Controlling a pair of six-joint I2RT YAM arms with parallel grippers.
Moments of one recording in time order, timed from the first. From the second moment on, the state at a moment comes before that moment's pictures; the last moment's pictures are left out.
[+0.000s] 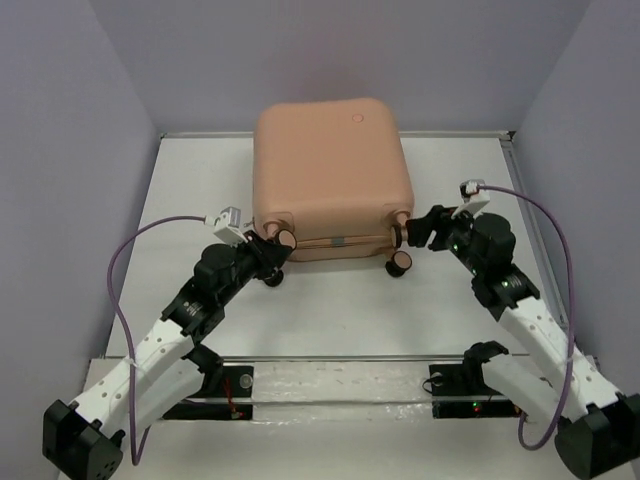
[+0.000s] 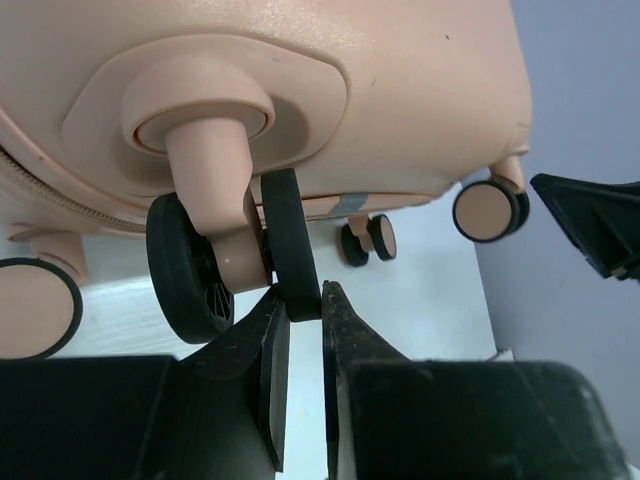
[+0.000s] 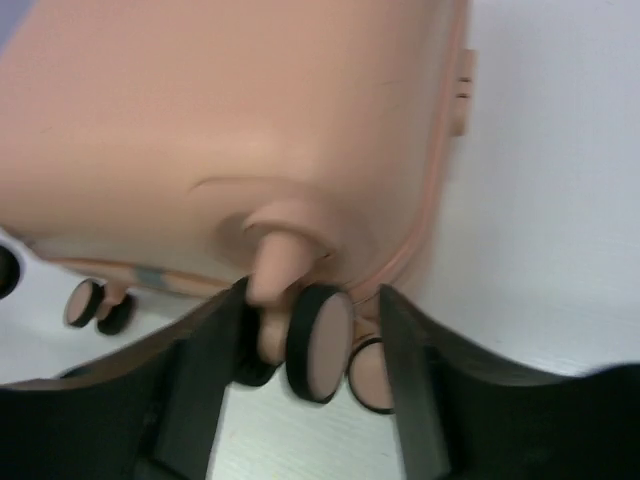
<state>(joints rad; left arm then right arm) -0.57 0.67 0.47 -0.03 -0.02 -0.84 0.31 0.89 0.69 -0.05 -0.07 0.33</state>
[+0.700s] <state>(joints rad) -0.59 0.70 0.51 -0.04 0.05 -0.90 0.34 0.99 0.22 0.49 -0.18 0.44</state>
